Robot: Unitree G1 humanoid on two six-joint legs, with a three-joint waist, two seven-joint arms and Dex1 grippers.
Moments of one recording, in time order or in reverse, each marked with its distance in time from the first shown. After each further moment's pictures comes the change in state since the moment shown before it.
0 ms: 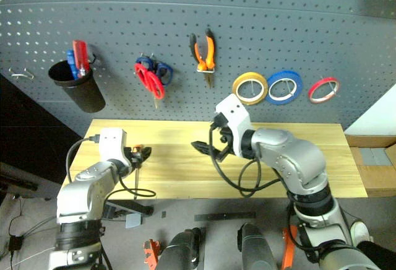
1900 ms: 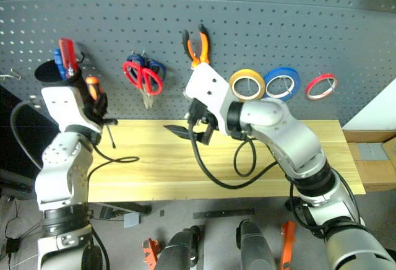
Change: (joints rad) left arm -0.097 0.071 0.055 -0.070 0.009 -0.569 0.063; right arm -0.233 -0.144 0.135 0.070 -0.128 -0.444 0.233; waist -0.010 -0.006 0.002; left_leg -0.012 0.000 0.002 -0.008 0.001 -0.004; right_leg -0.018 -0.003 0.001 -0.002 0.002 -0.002
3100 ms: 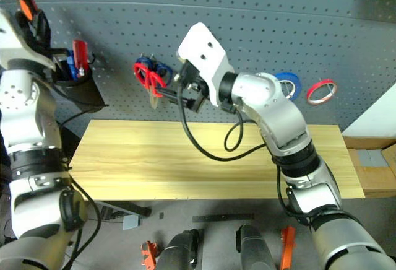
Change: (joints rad) left arm -0.398 0.159 0.022 0.468 0.056 -0.358 0.026; right arm -0.115 0.109 -0.044 0.193 -0.112 -0.147 -0.026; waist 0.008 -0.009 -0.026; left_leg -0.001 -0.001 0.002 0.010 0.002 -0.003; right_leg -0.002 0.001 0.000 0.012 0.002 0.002
